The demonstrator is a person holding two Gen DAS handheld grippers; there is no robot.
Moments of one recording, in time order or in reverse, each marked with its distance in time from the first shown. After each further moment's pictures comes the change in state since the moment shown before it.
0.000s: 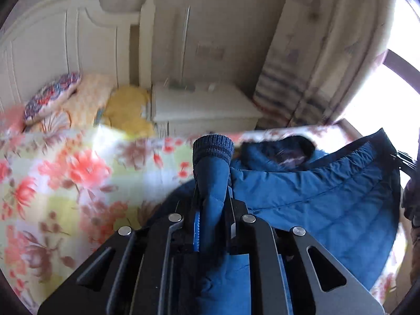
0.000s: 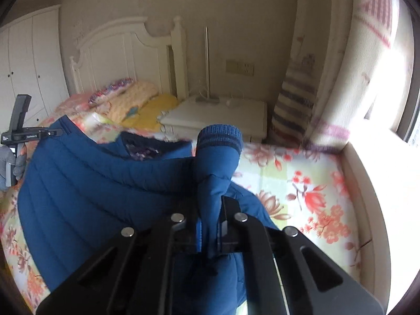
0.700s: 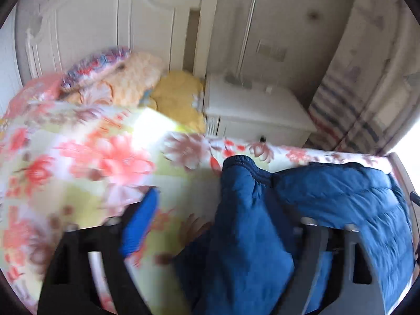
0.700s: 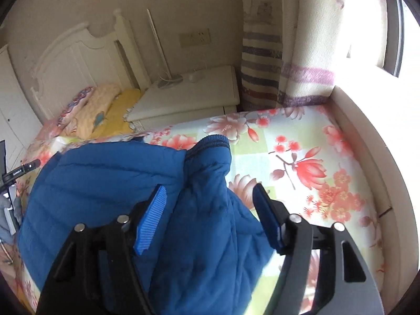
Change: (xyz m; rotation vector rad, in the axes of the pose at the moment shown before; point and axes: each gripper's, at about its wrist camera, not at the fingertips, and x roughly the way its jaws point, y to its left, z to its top) left arm 0.036 0.057 -0.002 -0.182 -0.008 0.237; right arm 0.048 -0.062 -0.025 0.225 0.149 -0.070
